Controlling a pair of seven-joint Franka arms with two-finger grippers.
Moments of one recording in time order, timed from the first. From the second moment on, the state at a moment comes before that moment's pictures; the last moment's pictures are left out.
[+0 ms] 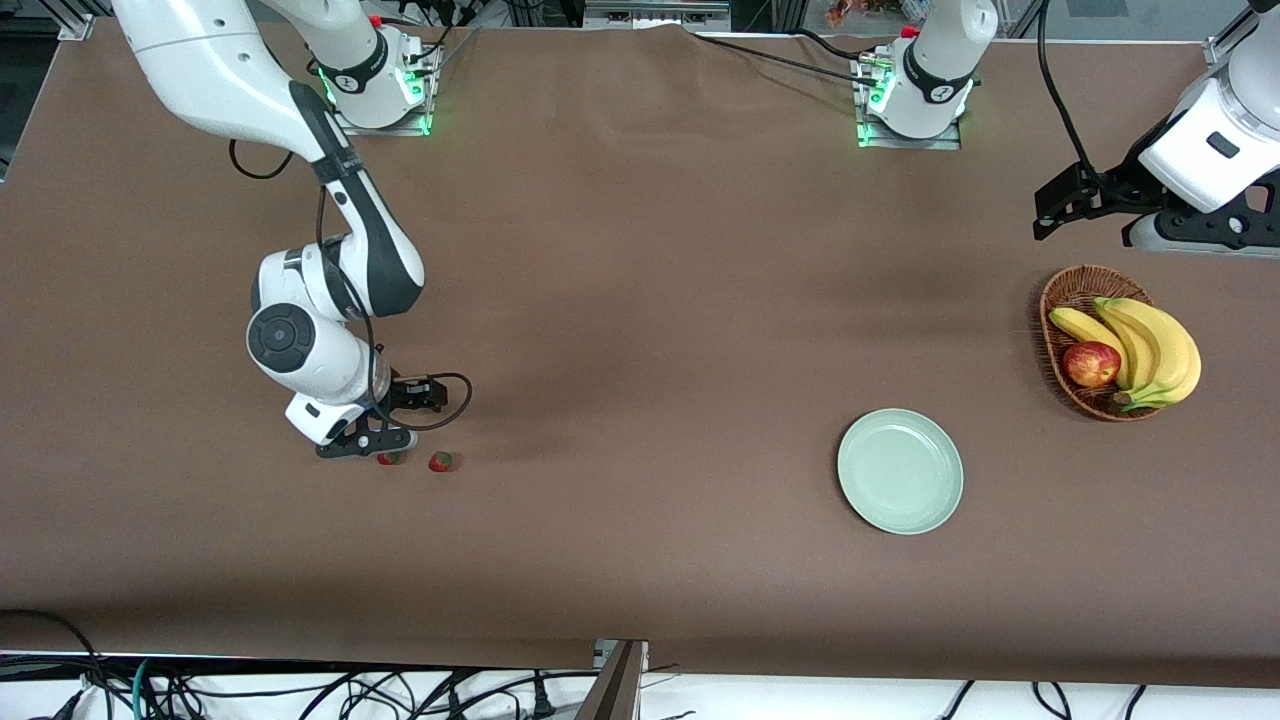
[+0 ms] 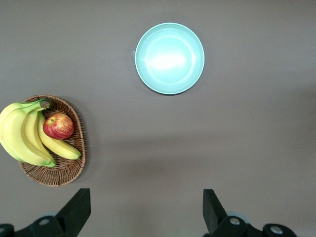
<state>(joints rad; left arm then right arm) -0.03 -0.03 -0.07 -1.62 -0.02 1.55 -0.05 0.22 0.60 0.04 -1.75 -0.02 2.34 0.12</state>
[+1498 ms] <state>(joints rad) -0.03 -0.03 -0.07 -1.62 -0.02 1.55 -0.05 0.22 0.62 0.07 -1.84 -0.01 2.39 0.23</state>
